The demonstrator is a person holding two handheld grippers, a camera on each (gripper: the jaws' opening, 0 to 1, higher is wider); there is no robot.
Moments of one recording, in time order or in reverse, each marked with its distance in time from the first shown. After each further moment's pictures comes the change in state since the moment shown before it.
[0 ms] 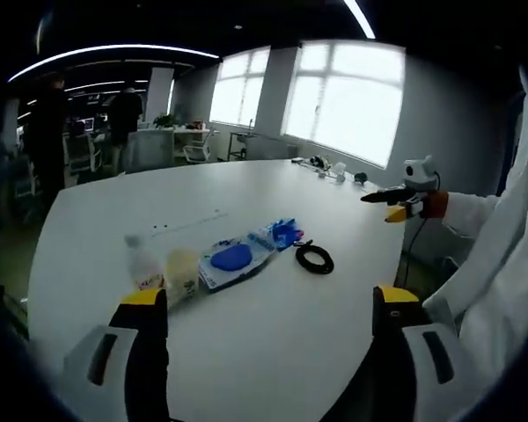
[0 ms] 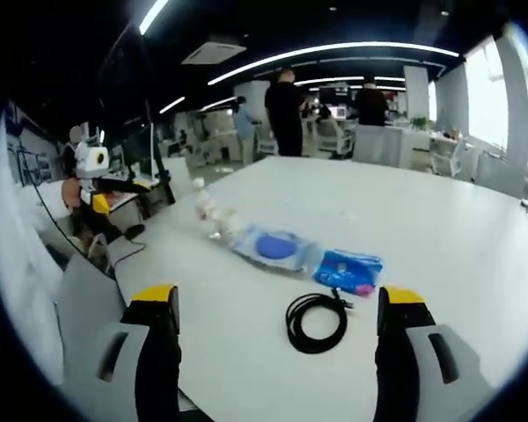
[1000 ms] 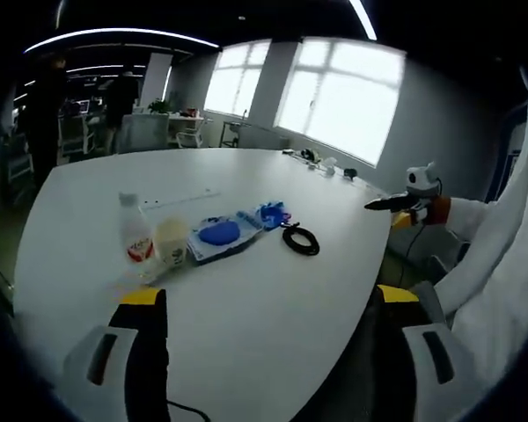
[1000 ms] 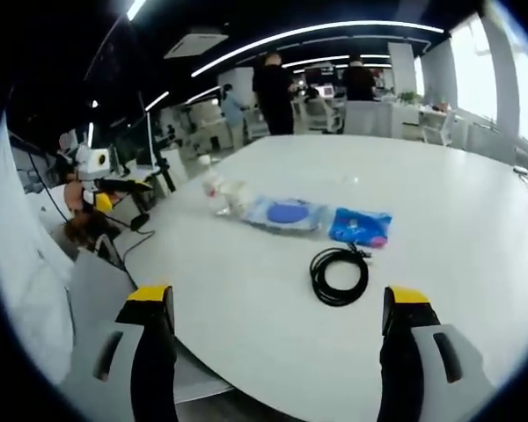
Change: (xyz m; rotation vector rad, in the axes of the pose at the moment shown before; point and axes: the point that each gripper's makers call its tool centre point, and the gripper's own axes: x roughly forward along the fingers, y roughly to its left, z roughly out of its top) left arm -0.006 -0.008 -0.033 -0.052 0.032 -0.060; right arm -0.016 0.030 -0.040 0.084 0.076 -0.035
